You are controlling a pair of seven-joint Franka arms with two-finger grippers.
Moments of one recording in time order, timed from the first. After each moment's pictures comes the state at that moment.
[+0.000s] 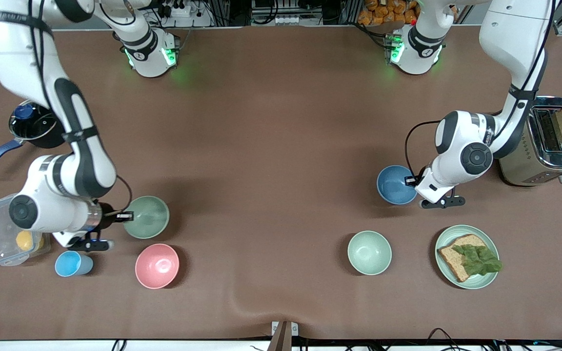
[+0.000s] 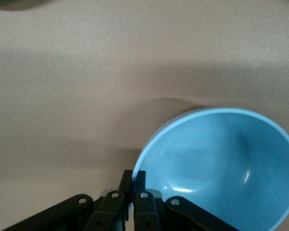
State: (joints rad) left arm -0.05 0.41 -0.12 -2.07 0.05 2.34 -0.28; right arm 0.05 0.62 0.03 -1.55 0.13 2.02 0.00
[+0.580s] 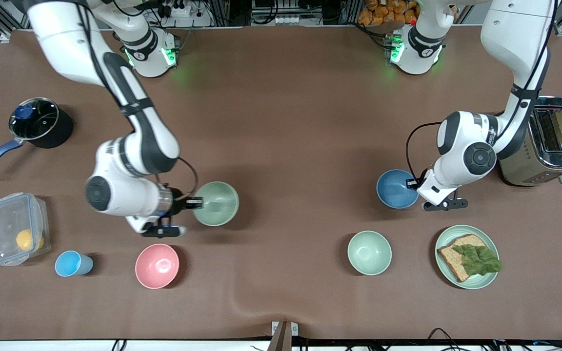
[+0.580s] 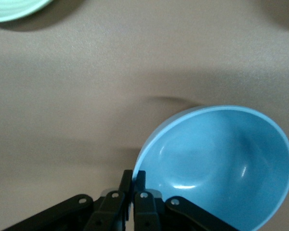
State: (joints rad) left arm -0.05 0.41 -0.12 -2.04 0.05 2.34 -0.28; right arm 0.27 0.64 0.07 -1.57 0.38 2.13 0.13
